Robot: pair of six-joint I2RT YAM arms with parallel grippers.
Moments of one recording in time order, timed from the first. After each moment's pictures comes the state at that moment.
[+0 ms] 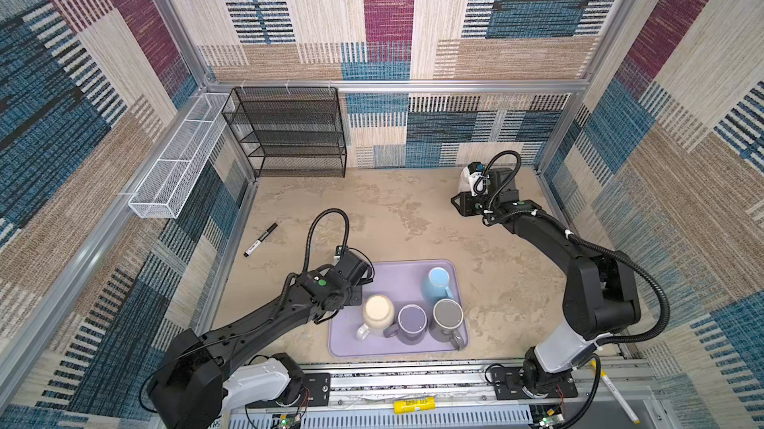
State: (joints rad) left arm -0.71 1.17 0.74 -0.69 -0.25 -0.64; right arm 0.19 1.66 1.23 -0.23 -0.30 0.12
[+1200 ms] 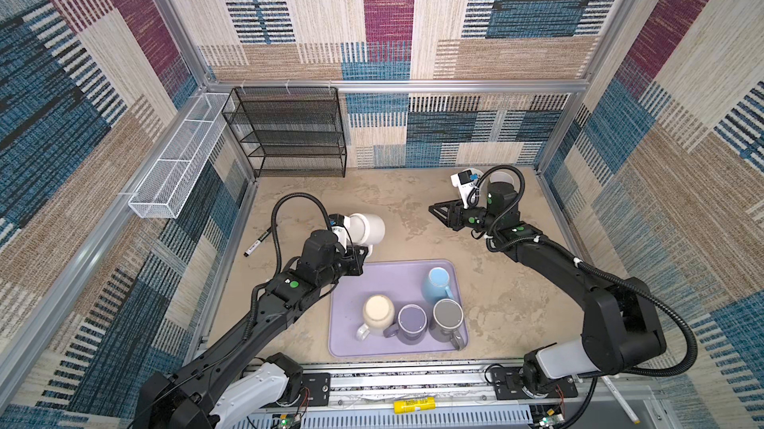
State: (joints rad) left arm -0.50 1.02 0.73 -0.20 0.15 -0.53; right arm 0.30 1.45 0.95 0.17 -0.69 0.34
